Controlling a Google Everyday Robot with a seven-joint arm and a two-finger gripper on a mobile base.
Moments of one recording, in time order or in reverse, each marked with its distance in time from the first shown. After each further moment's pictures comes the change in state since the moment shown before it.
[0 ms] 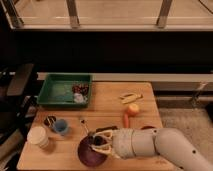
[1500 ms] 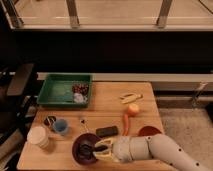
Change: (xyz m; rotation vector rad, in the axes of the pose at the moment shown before) arm 0.070 0.007 0.042 -0.107 0.034 0.243
